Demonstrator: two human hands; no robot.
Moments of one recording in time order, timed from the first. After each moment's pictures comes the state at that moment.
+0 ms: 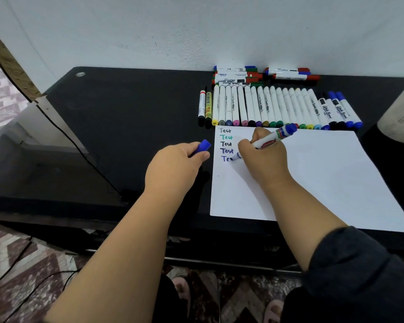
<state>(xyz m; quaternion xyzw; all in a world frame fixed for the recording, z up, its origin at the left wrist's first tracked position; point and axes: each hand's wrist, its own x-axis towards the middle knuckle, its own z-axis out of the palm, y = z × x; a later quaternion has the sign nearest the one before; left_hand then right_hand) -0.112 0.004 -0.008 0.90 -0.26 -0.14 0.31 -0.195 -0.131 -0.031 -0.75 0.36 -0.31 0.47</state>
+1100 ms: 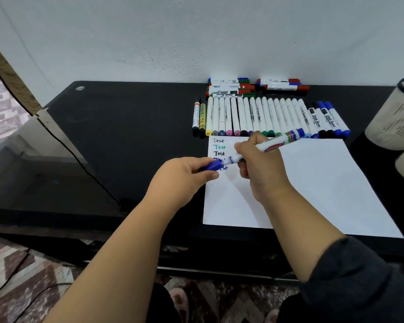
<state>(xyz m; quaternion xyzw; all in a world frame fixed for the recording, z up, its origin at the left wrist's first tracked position) -0.123 0.000 0.000 0.86 -0.30 -0.22 0.36 -0.204 -0.123 -0.009 -0.60 0.32 -0.32 0.66</state>
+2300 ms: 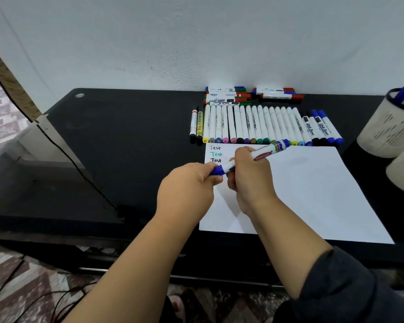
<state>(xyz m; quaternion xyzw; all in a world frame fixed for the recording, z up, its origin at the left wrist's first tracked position) -0.148 -0.009 0.015 0.90 -0.37 -0.10 0.21 -0.201 -0.100 0.004 -0.51 0.44 -0.27 0.69</state>
